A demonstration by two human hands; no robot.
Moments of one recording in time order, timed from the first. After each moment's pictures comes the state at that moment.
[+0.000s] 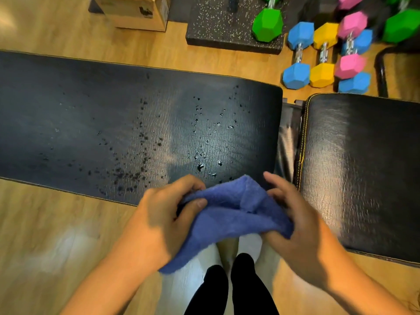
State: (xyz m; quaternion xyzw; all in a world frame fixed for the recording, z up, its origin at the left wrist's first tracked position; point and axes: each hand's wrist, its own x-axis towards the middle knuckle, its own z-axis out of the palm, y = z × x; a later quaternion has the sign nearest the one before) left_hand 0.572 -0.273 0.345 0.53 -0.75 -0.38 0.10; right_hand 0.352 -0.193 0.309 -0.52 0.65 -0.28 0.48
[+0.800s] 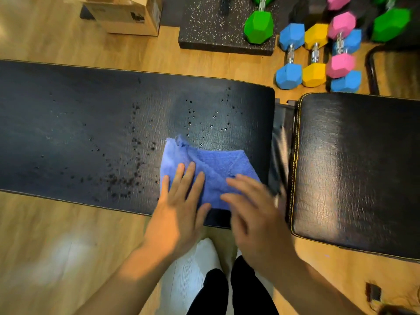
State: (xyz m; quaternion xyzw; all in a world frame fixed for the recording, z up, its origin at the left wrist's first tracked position) left_hand 0.568 -0.260 0.256 0.48 -0.86 -0.16 -0.05; right_hand 0.400 -0.203 0.264 -0.65 0.67 -0.31 0.20
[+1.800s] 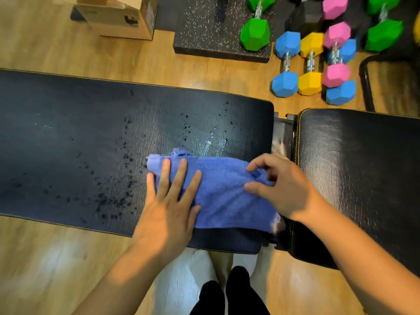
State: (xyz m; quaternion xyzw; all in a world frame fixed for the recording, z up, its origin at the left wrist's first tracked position) left_hand 0.568 -0.299 0.242 0.46 -0.88 -0.08 -0.11; right_hand 0.318 -0.291 0.257 -0.53 0.70 -0.24 0.41
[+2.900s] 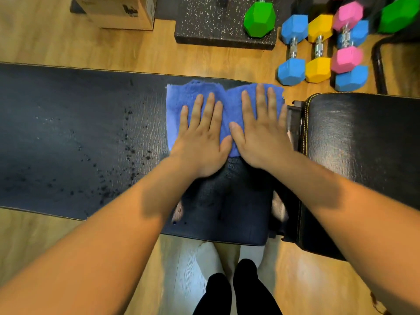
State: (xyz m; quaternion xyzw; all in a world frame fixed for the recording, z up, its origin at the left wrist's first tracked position) left_hand 0.489 -0.396 0.225 0.49 -0.86 -0.13 -0.11; right_hand 0.338 -0.365 0.209 -0.64 0.75 0.00 0.15
